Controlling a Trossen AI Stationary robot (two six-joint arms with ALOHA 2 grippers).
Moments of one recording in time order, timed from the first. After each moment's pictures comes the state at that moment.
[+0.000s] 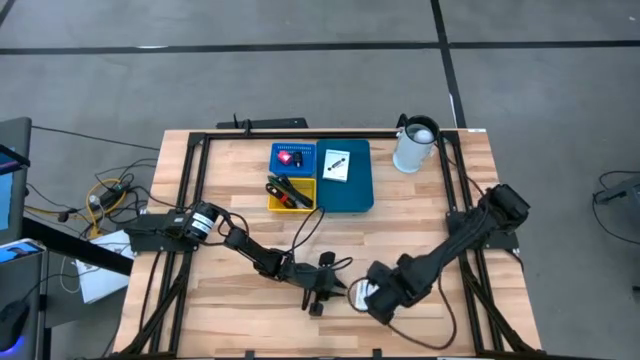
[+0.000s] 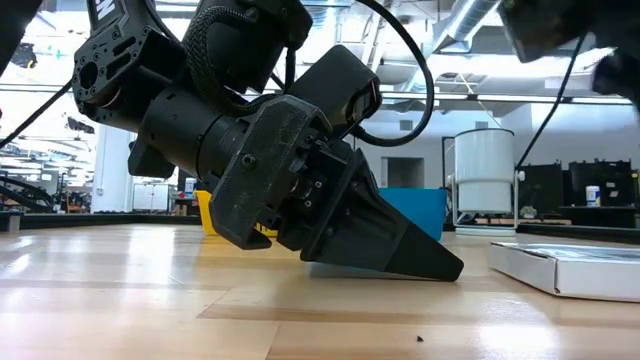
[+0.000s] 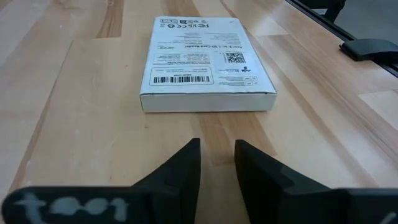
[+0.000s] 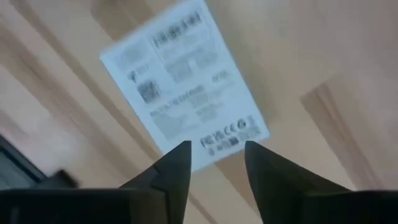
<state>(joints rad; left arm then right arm) -0.36 2.27 1.05 0.74 -0.09 -0.12 0.64 1.81 1.30 -0.99 -0.01 1.23</state>
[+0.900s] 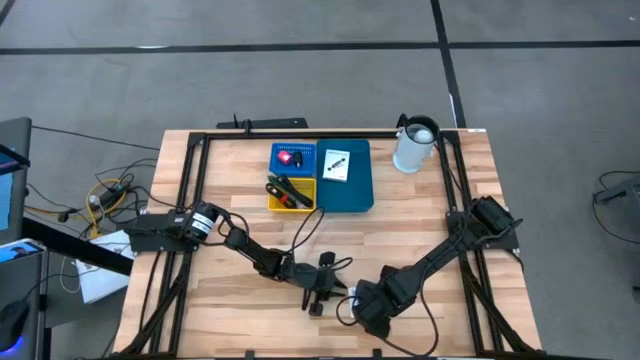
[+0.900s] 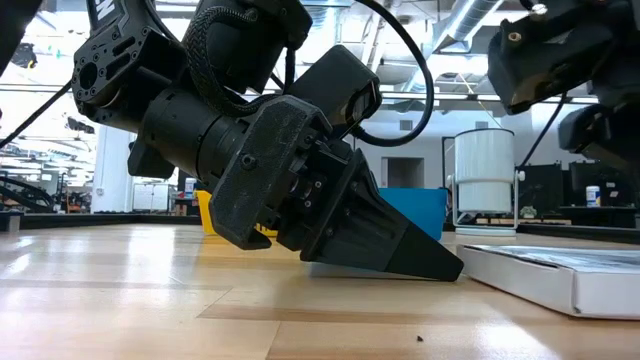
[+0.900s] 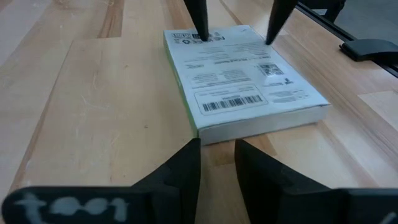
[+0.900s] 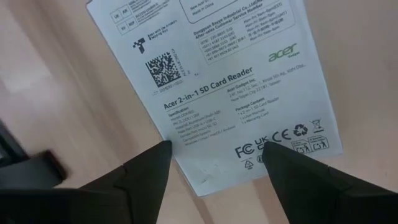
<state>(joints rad) -0.36 2.27 1.05 0.74 -0.09 -0.12 0.62 2.00 1.30 -0.81 -0.09 0.97</state>
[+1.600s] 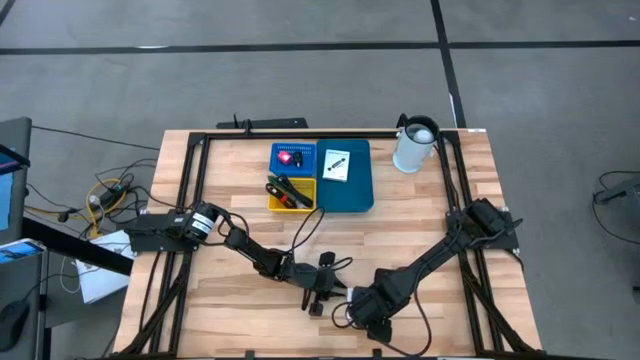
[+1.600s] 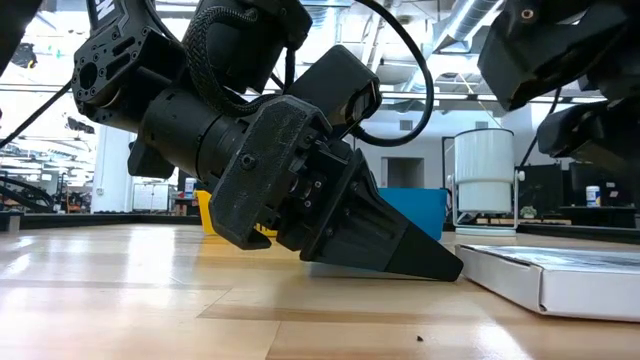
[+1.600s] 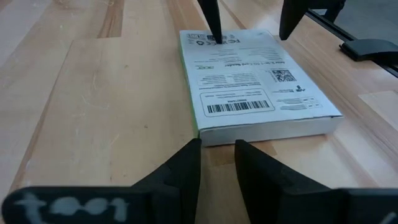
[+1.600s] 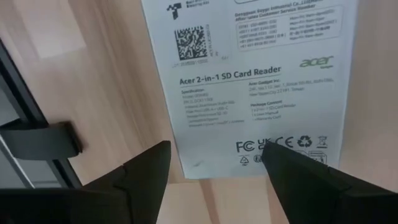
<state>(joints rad) -0.36 2.27 1.05 0.74 -0.09 -0.12 0.60 2.04 1.36 -0.83 -0.16 0.78</state>
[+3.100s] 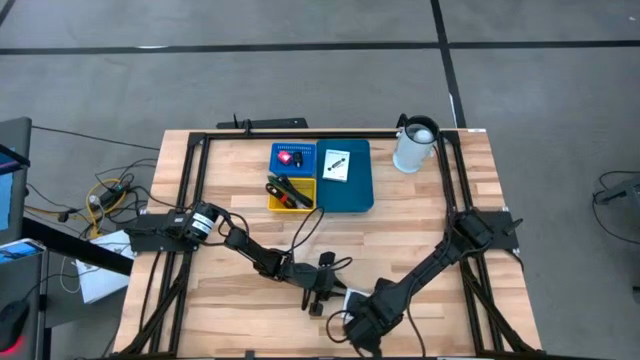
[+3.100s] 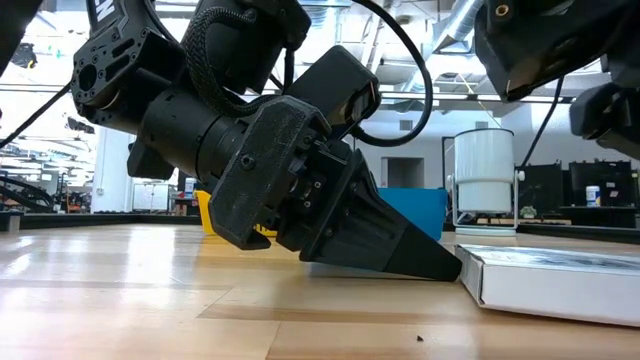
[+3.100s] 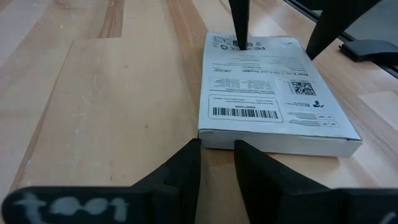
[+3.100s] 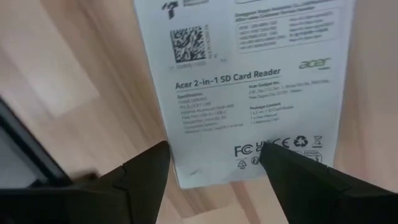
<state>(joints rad) -0.36 2.27 1.05 0.76 -0.09 -0.12 0.62 2.20 1.56 -0.96 0.00 1.03</state>
